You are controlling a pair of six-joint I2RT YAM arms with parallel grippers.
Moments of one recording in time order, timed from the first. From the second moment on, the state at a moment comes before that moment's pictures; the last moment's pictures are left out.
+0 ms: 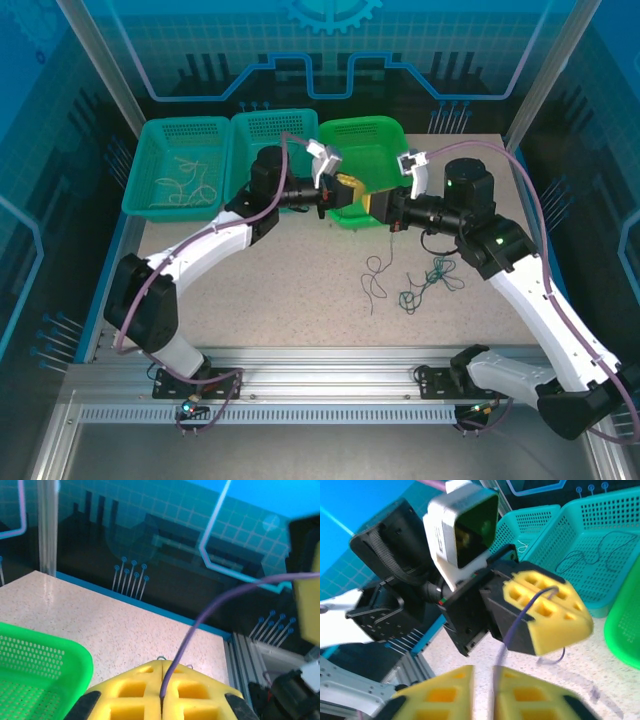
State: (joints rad) left arm -0.52 1.59 1.24 0.28 0.80 -0.22; right arm 0.47 1.07 1.26 -0.51 -0.51 0.43
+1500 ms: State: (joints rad) left arm -0.08 2.01 1.76 -0.19 0.29 -0.35; right arm 0.37 0.77 0.99 -0.76 0.04 0.59
